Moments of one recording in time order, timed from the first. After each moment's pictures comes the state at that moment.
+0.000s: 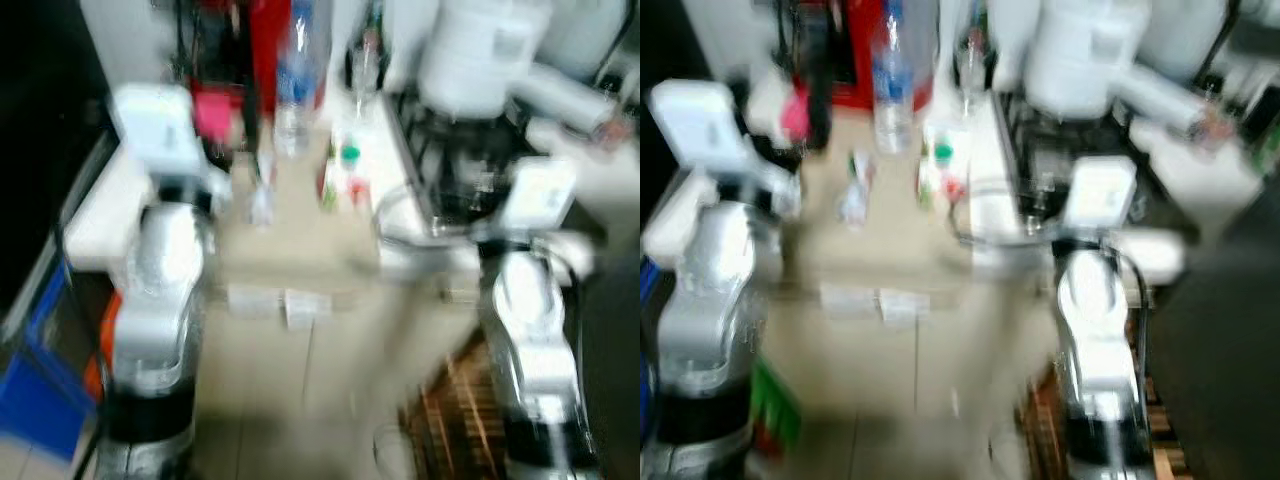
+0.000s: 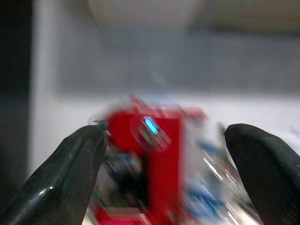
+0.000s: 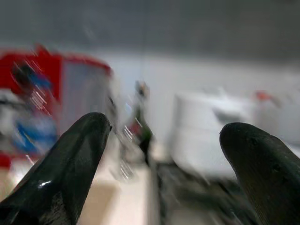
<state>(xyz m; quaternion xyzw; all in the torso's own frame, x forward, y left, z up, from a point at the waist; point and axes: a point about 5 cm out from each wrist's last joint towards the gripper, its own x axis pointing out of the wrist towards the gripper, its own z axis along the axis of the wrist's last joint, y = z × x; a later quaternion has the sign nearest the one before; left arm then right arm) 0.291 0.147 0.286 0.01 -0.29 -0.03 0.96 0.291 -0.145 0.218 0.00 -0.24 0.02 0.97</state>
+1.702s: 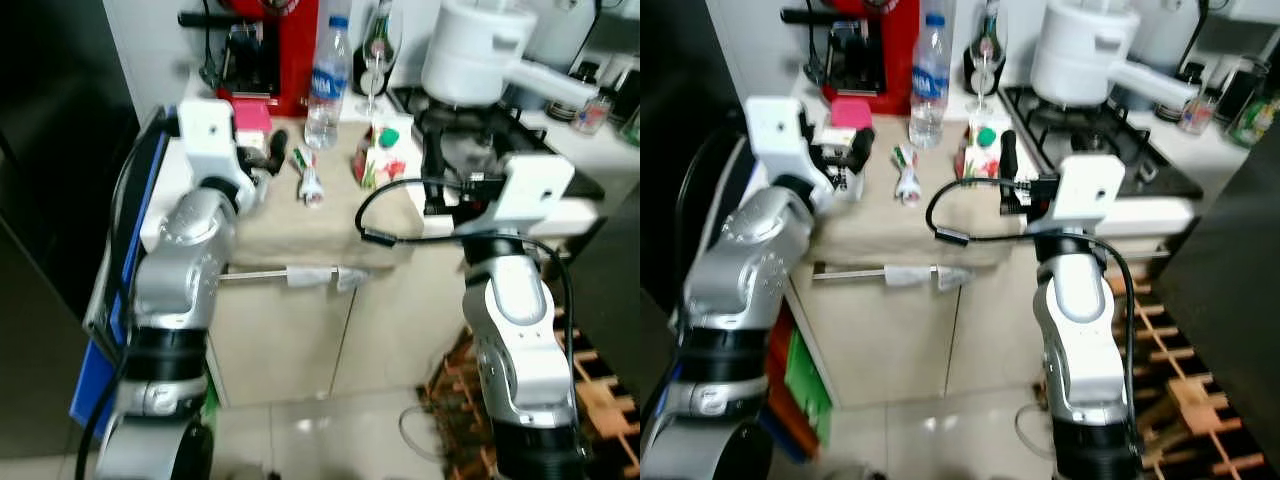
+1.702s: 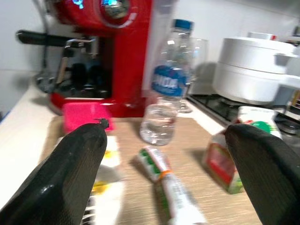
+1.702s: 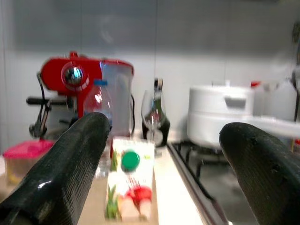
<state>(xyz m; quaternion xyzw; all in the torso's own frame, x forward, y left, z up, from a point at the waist) 0.351 0.119 0.229 -0.04 -0.05 -0.10 0.99 0.282 -0.134 0.209 0.02 -0.19 0.04 0.98</state>
